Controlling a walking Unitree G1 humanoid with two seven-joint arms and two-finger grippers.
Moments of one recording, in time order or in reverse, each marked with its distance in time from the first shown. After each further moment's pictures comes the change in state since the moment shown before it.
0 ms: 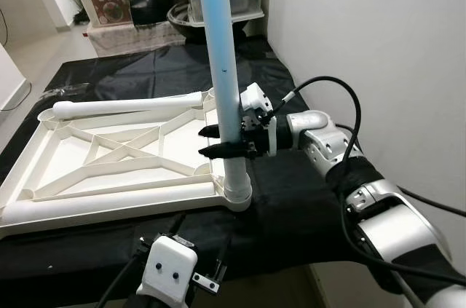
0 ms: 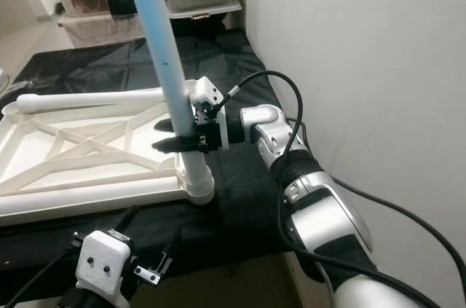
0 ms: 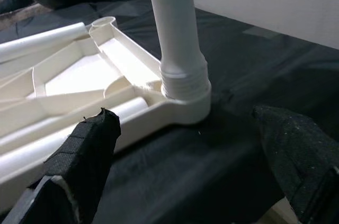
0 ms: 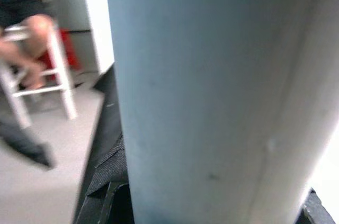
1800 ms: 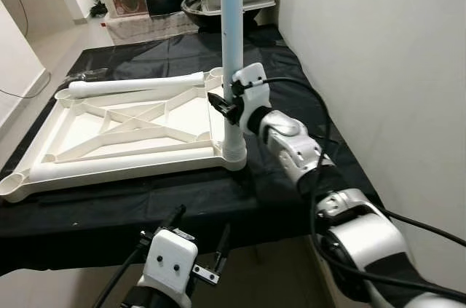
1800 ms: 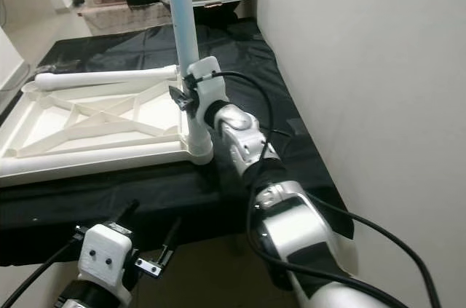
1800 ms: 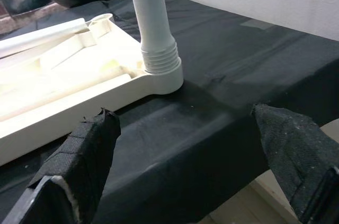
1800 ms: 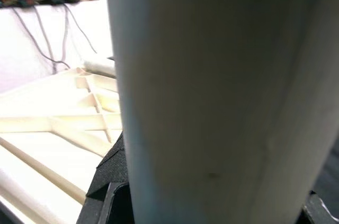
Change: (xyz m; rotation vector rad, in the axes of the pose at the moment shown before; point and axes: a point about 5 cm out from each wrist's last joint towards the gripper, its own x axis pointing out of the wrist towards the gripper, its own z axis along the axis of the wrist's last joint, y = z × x) left arm 0.014 0.004 0.005 0.011 -0.053 0.011; right arm 0.032 -0.028 0.005 0.004 0.010 -0.884
